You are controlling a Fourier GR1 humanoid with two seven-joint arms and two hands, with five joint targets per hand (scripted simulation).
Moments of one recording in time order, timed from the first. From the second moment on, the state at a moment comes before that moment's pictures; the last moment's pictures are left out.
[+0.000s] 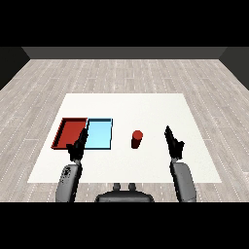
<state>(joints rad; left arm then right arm) 0.00 0.07 -0.01 -1.56 0.02 0.03 0.02 -0.03 -0.10 -0.03 -1.55 0.03 -0.01 0.02</state>
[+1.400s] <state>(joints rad) -0.02 0.05 0.05 -1.58 0.07 -0.06 -0.42 -0.09 -0.13 -0.15 -1.44 -0.11 0.18 -0.35</state>
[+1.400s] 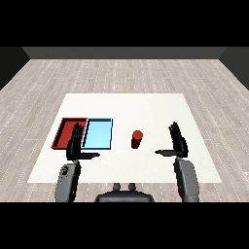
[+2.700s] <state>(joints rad) -0.03 0.05 0.07 -1.59 0.11 -0.07 -0.41 -0.30 -0.01 -0.06 -1.08 -0.12 0.13 -0.39</state>
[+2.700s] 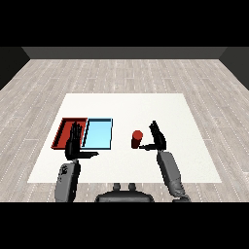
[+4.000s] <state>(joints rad) -0.01 0.05 0.06 -1.63 0.09 -0.06 -0.40 -0.45 0.00 0.09 -0.77 -0.29 0.06 -0.50</state>
